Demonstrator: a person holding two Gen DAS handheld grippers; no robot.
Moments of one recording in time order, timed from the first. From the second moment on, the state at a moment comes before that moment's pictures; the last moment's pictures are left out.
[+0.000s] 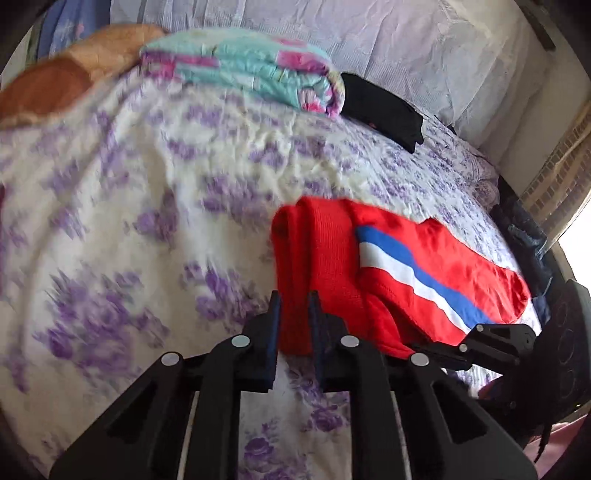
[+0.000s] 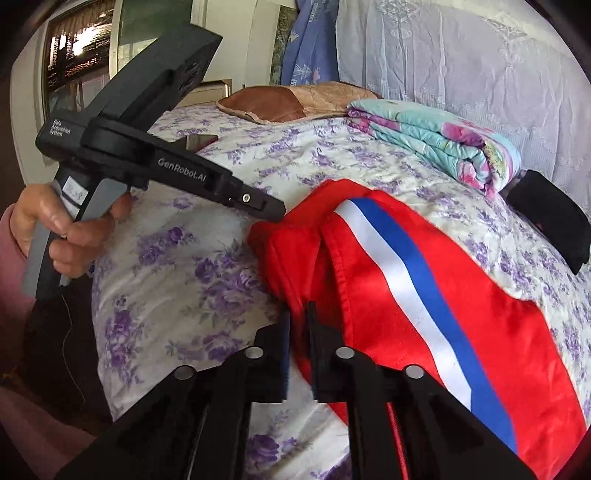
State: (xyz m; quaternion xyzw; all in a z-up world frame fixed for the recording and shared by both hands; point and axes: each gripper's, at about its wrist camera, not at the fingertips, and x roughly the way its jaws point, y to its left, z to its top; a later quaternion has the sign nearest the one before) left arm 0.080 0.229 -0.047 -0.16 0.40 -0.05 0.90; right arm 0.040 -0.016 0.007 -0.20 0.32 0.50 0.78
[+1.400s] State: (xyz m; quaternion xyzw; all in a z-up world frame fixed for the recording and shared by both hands) left arm 0.189 -0.019 -0.023 -0.10 0.38 -0.26 0.88; right arm 0.216 -0.246 -0.001 0.01 0.42 0.32 0.85
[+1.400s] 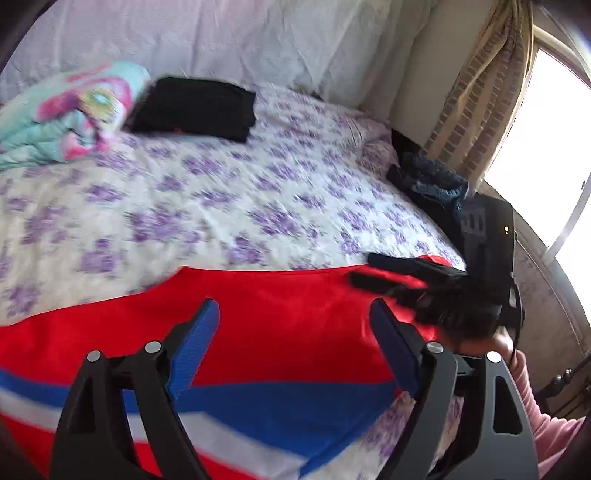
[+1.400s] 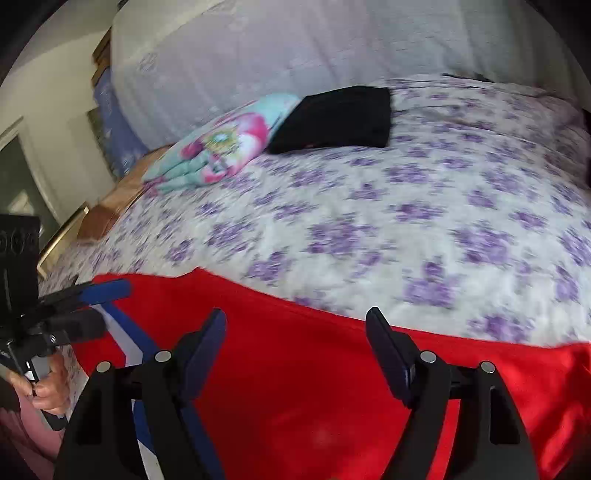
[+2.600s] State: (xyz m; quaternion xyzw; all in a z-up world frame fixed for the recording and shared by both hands) left arm 0.115 -0.004 -0.057 -0.02 0.43 -0.17 0.89; right arm 0.121 -0.434 0.001 0.02 0.40 0.10 0.91
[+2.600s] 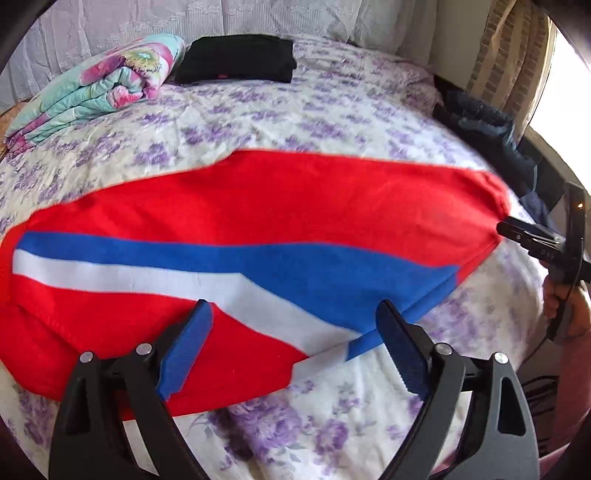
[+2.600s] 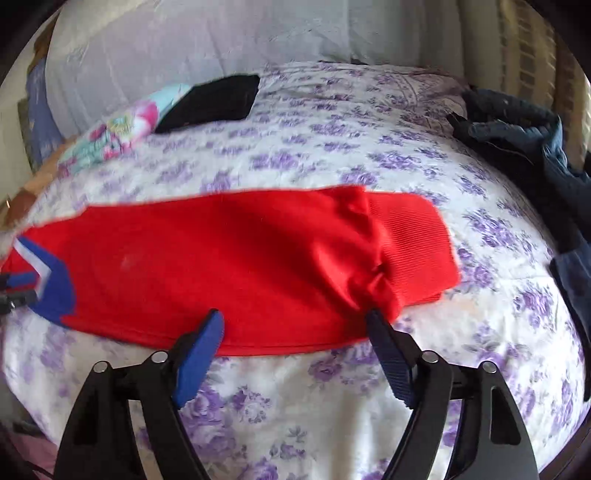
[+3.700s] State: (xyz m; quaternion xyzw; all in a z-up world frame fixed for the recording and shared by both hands) left arm 0.128 0.054 -0.051 0.01 0.40 -0.06 0.92; right arm 0.138 -0.332 -0.028 -0.08 0.44 0.15 0.88
